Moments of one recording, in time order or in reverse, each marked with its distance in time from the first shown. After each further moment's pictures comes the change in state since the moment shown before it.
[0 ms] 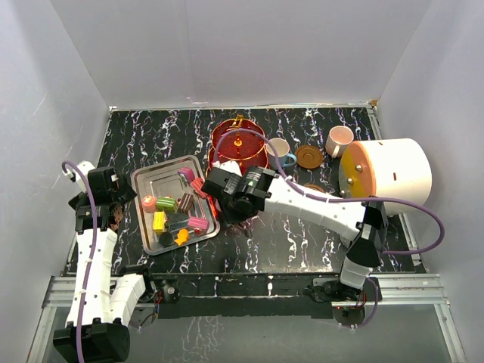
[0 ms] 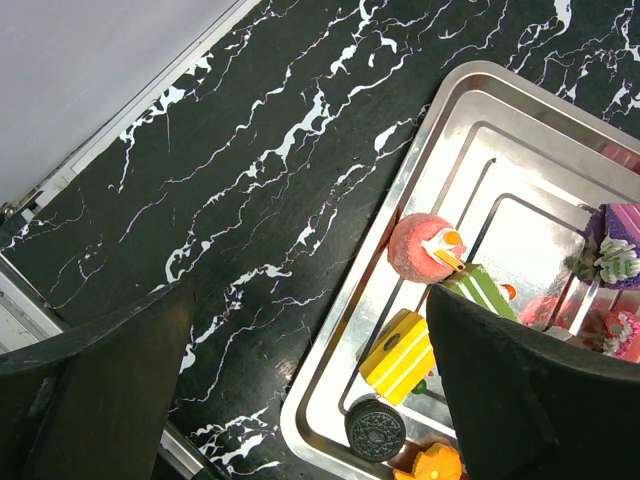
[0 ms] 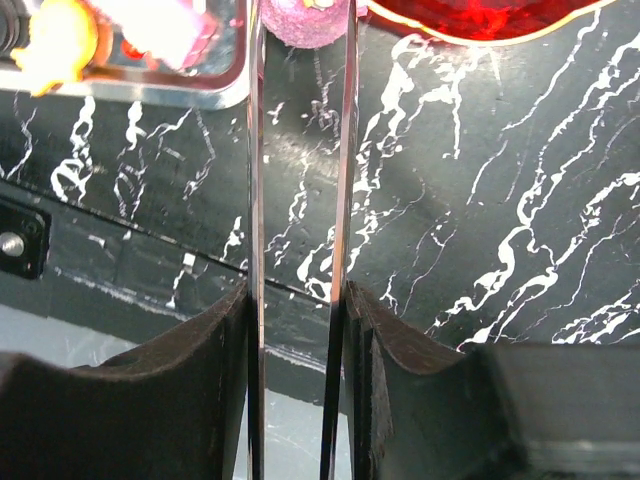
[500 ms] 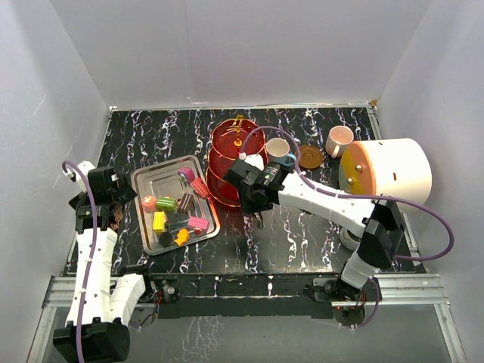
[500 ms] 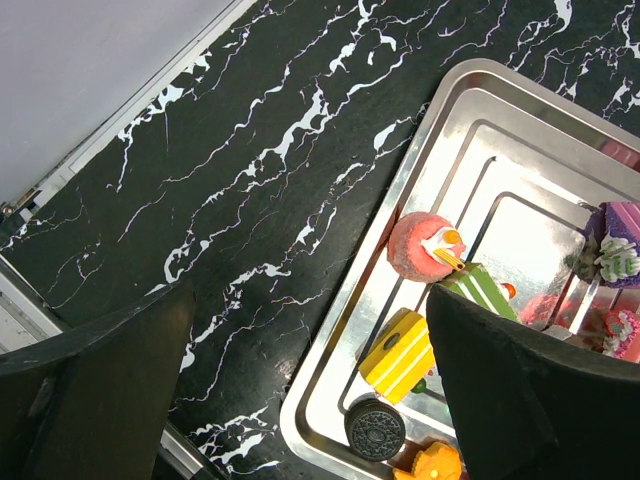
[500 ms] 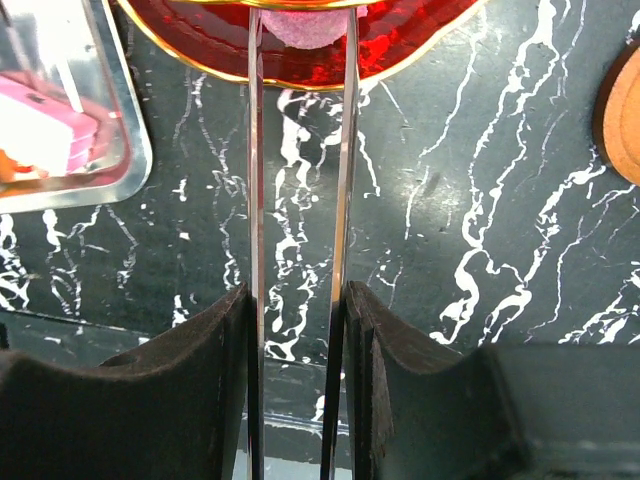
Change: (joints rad) left arm 0.000 0.003 0.000 0.000 0.003 0.000; right arm -0.159 -0.101 -0.250 0.169 0.045 0.053
